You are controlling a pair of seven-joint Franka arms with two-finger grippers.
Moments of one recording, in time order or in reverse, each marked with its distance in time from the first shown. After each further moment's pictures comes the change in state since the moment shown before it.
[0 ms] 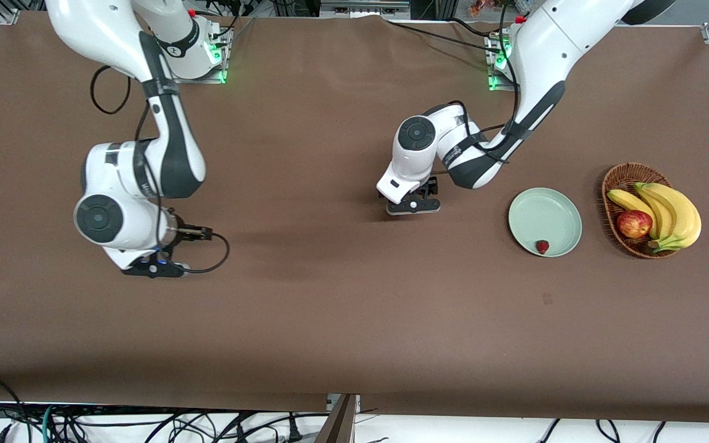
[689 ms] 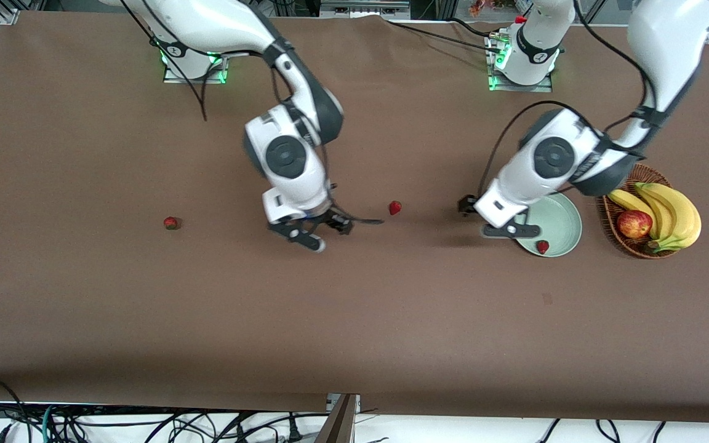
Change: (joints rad) left arm 0.616 -0.101 -0.364 -0.108 -0.048 -0.099 0.355; right arm 0.153 0.109 0.278 0.246 -0.002 0.118 0.820
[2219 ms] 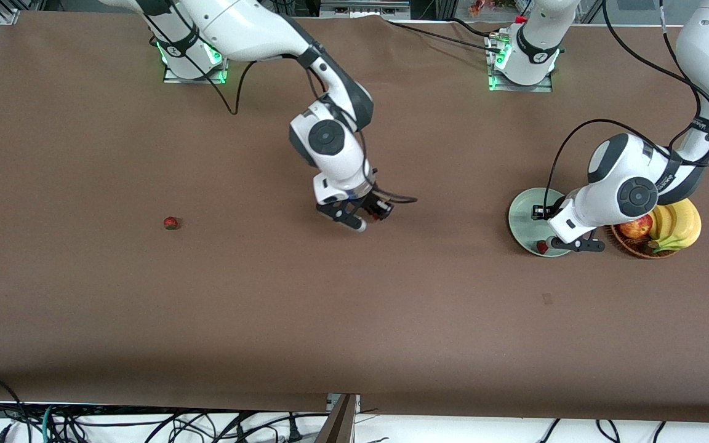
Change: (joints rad) left arm 0.263 0.028 0.150 -0.042 -0.001 -0.079 0.456; right arm 0.107 0.132 0.178 -0.059 0.005 0.449 0.332
